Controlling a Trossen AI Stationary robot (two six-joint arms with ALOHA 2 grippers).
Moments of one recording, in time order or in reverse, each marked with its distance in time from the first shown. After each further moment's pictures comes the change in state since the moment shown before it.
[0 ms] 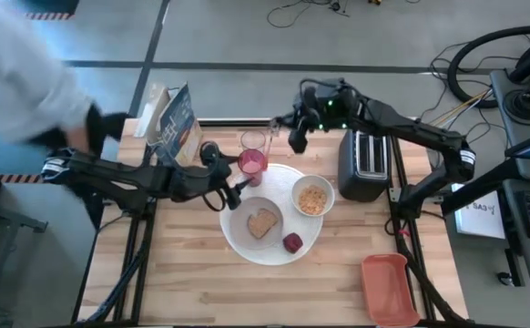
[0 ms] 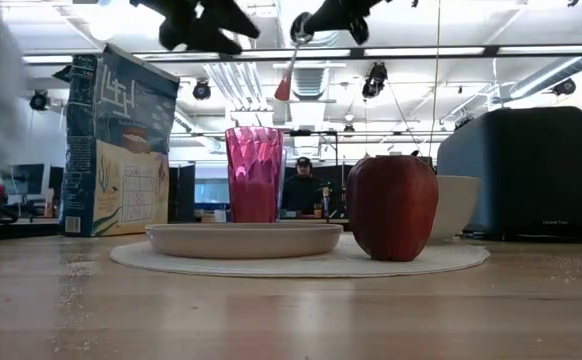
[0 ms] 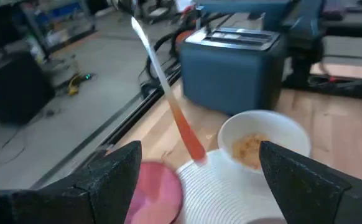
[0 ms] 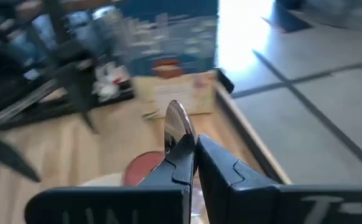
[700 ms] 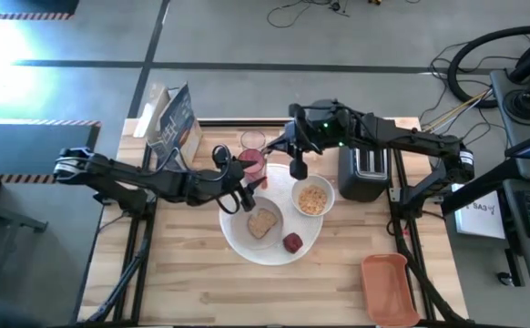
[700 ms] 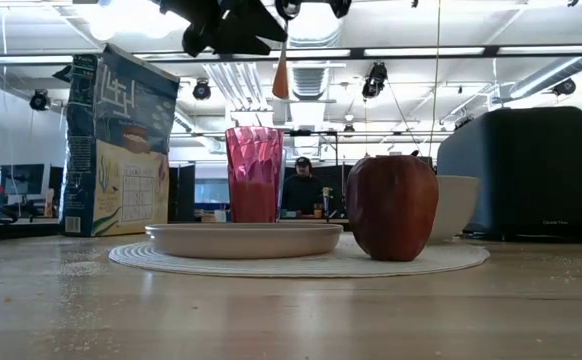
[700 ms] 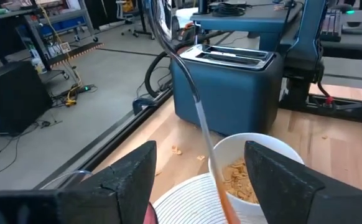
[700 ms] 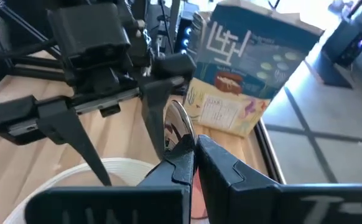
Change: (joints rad) left arm 0.001 0.149 0.019 0.225 -0.009 0.029; right arm 0.164 0.008 0.000 0.017 -0.030 -0.263
